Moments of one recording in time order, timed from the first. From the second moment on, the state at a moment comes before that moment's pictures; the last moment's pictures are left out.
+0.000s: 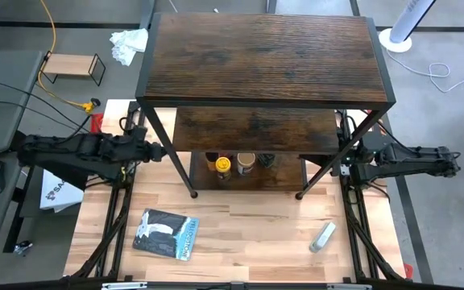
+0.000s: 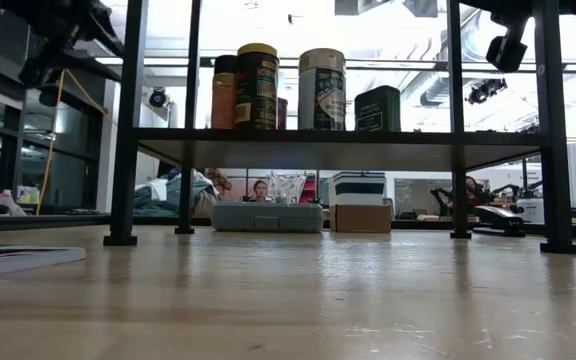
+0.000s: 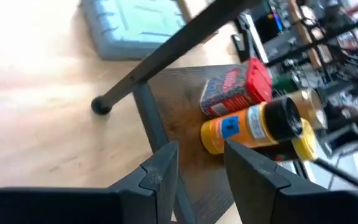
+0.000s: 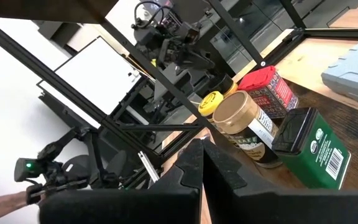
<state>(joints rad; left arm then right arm) -0.07 0.61 0.71 -0.75 -0.45 -1.26 0.01 0.46 0.52 -0.12 0.02 0.75</state>
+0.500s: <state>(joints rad) 0.18 0.90 0.71 -0.36 -0.11 -1.09 0.01 0.47 0.52 -0.12 0.02 0.75</state>
